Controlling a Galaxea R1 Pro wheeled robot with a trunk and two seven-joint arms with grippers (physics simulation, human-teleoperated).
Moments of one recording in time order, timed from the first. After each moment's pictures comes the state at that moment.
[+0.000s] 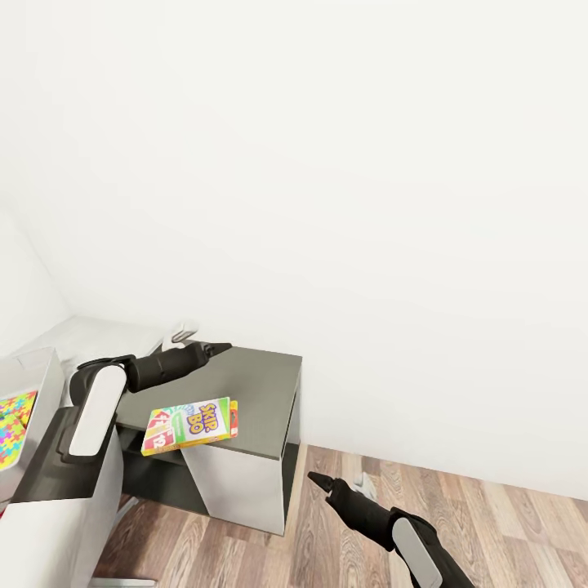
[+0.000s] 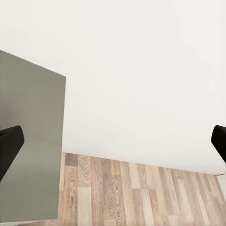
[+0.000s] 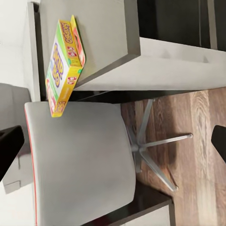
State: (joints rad) left arm -0.65 0.14 0.06 -1.47 0.78 1.04 -0.09; right arm -0.35 0.05 0.04 -0.76 -0.78 0.54 0.45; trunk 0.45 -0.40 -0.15
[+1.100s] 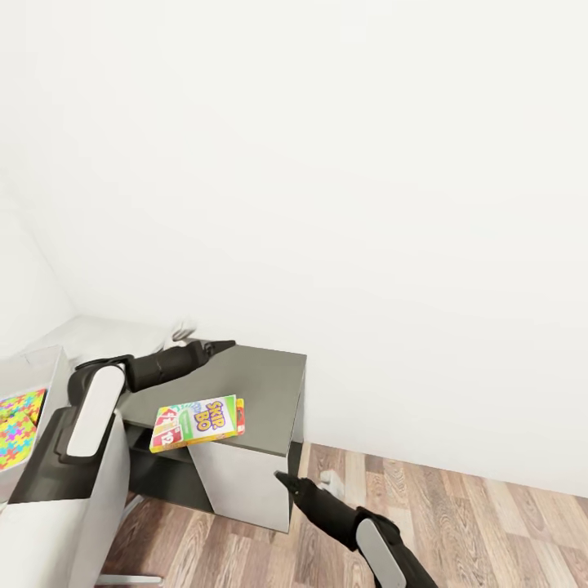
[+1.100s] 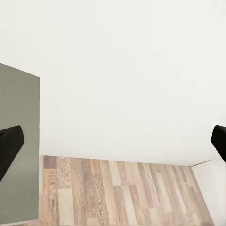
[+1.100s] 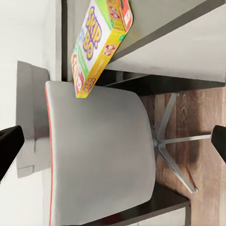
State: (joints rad) left arm -0.65 0.15 0.06 -1.47 0.79 1.04 -0.22; right arm -0.35 0.15 0.13 -0.76 -0.77 0.45 0.44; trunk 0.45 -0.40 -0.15
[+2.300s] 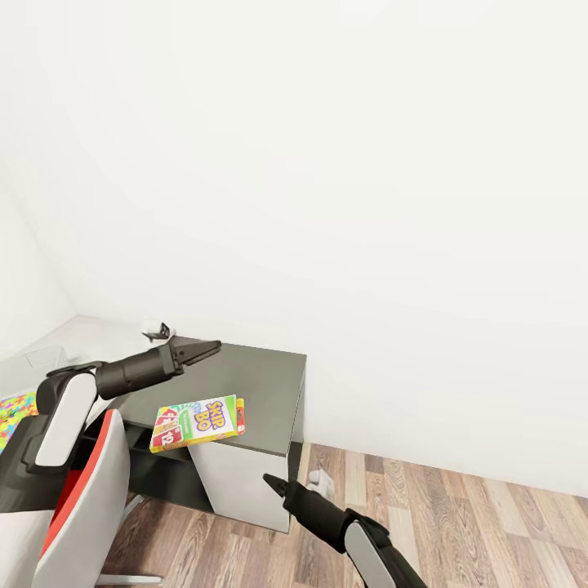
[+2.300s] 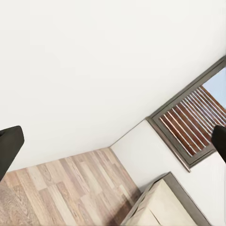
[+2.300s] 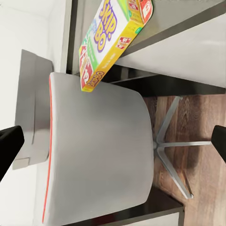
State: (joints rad) left arm -0.61 0.27 0.06 -1.47 0.79 1.04 -0.85; right arm -0.35 0.17 0.22 -0.75 -0.76 0.37 0.44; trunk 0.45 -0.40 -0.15
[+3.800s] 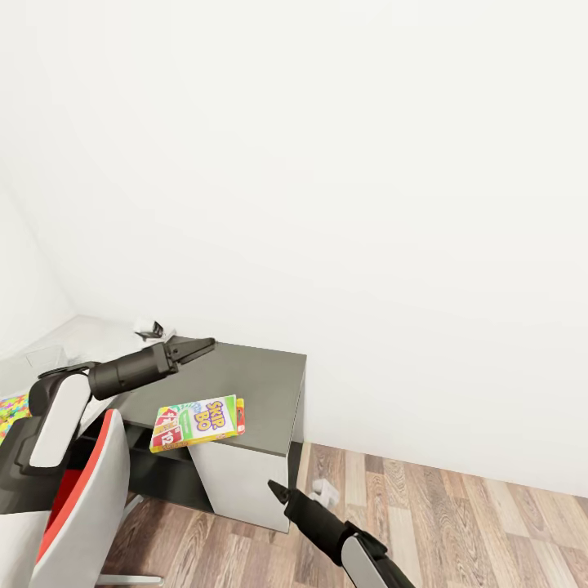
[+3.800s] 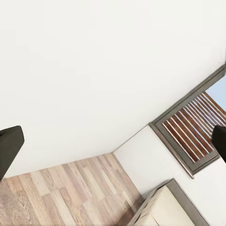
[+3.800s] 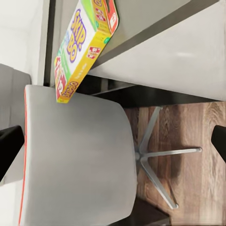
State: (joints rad) left arm -0.61 0.27 0.10 -1.47 0.79 1.04 -0.85; right arm -0.36 0.17 0.25 -0.66 -0.79 0.22 0.40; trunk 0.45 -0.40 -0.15
